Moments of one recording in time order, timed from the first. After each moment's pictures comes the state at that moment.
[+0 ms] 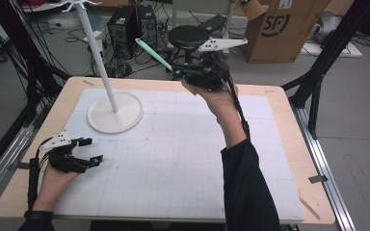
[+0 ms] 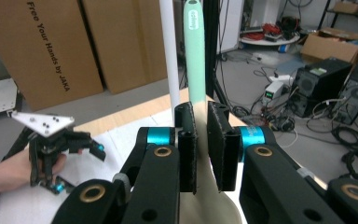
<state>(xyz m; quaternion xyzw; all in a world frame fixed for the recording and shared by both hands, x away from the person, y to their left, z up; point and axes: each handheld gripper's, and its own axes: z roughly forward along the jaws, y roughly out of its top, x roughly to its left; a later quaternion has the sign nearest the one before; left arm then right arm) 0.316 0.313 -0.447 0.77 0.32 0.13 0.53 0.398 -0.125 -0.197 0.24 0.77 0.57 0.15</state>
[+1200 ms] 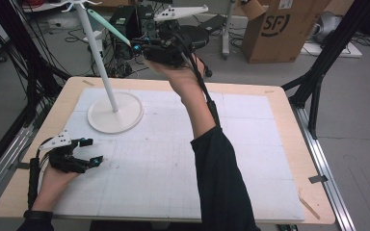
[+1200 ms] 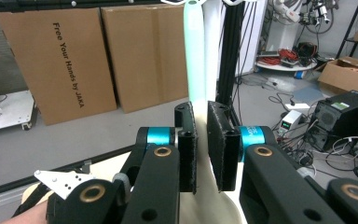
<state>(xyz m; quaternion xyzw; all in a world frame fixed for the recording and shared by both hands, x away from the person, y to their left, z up) 0.317 0.313 -0.447 0.77 0.32 0.12 0.54 0.401 -0.045 -0.145 0.20 0.76 0.59 0.15</state>
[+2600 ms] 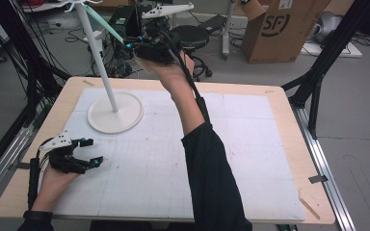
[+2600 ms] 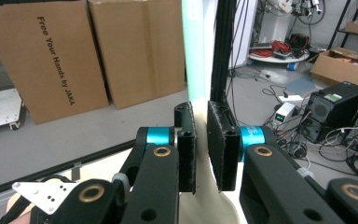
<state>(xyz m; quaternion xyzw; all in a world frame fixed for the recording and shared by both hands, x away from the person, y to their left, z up) 0.316 0.312 -0.447 0.77 0.31 0.13 0.54 0.415 -0.023 -0.151 0.22 0.77 0.58 0.15</state>
